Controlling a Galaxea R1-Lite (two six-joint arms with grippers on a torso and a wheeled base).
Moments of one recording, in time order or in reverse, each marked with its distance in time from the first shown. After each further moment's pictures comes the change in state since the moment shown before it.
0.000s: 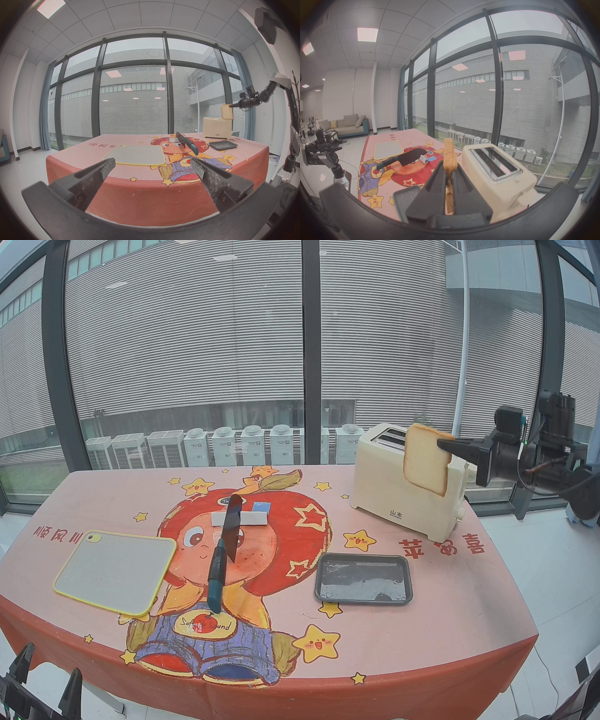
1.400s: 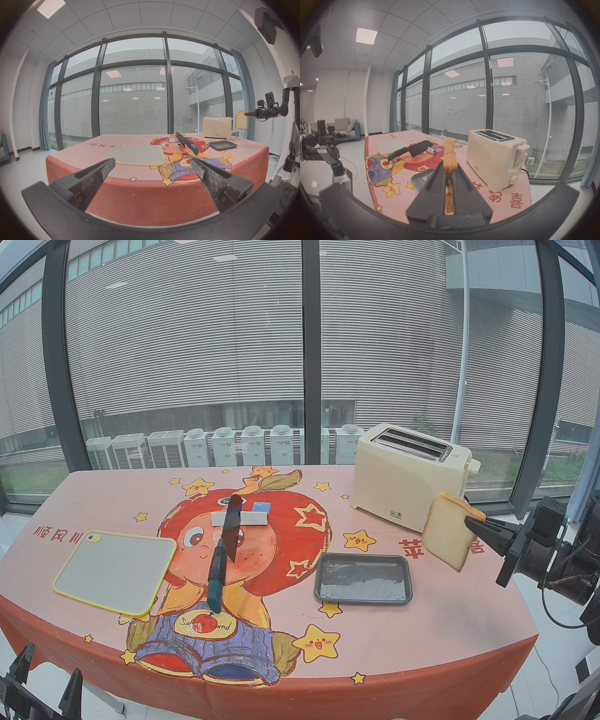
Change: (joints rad) left arm 0.000 0.000 0.000 0.000 -0.001 0.000; right arm 0.126 -0.240 0.685 -0.560 -0.223 0.096
